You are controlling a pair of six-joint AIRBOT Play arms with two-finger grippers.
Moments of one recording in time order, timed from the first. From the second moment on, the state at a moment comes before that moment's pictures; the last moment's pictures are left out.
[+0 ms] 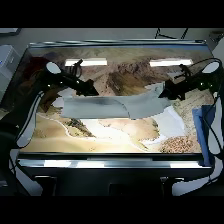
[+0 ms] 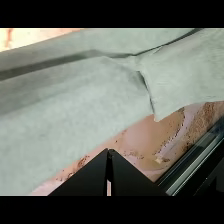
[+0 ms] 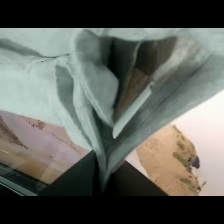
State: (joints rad) left arm -0.21 -1.94 1.88 0.77 -1.35 -1.47; right arm -0.21 -1.72 1.70 -0.96 1.56 1.50
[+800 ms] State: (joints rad) left arm -0.74 -2.19 1.87 0.46 -0.95 -1.70; right arm 0.07 -1.30 1.70 -1.02 1.59 1.73
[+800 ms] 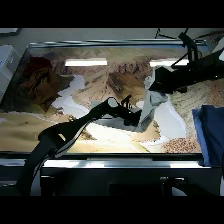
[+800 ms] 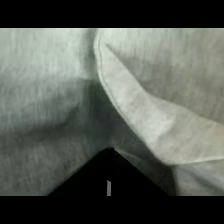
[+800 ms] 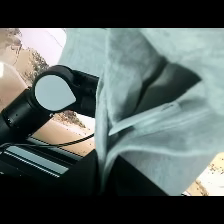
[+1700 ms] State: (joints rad) left arm -0.09 -1.60 1.87 1.02 -1.10 -1.68; right arm 0.39 -1.82 1.70 -0.63 1.18 1.66
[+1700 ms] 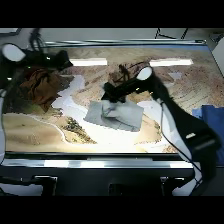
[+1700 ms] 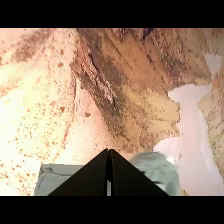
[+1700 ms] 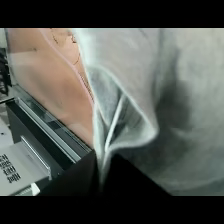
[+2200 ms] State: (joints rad) left arm -0.02 -1.46 1.87 1.04 -1.15 -1.61; right arm 0.29 -1.85 1.70 -0.63 1.11 1.69
